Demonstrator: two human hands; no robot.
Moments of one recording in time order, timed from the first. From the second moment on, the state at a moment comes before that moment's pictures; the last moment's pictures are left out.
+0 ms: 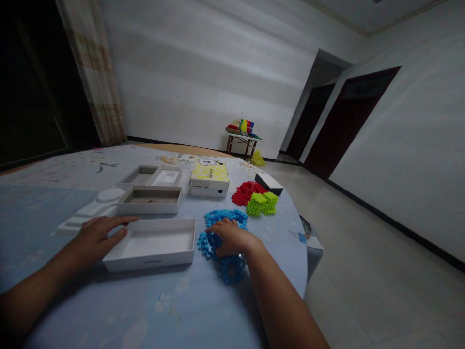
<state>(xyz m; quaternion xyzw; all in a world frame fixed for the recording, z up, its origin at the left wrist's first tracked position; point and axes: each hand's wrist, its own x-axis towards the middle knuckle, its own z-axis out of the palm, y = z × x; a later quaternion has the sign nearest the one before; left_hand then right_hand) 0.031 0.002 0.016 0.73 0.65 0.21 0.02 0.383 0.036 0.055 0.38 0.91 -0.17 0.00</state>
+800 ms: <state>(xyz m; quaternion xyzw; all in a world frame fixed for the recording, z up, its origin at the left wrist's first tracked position) 0.030 0.002 0.015 0.73 0.65 0.21 0.01 0.377 0.032 0.045 0.40 0.91 -0.11 -0.07</state>
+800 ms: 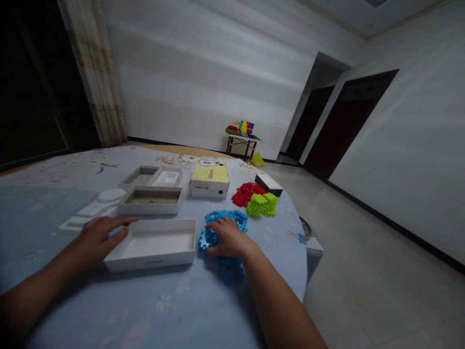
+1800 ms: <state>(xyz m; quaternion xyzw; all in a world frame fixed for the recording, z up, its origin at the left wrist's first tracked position) 0.036 -0.001 0.012 0.73 0.63 0.25 0.02 0.377 0.033 0.056 0.45 0.87 -0.10 -0.15</state>
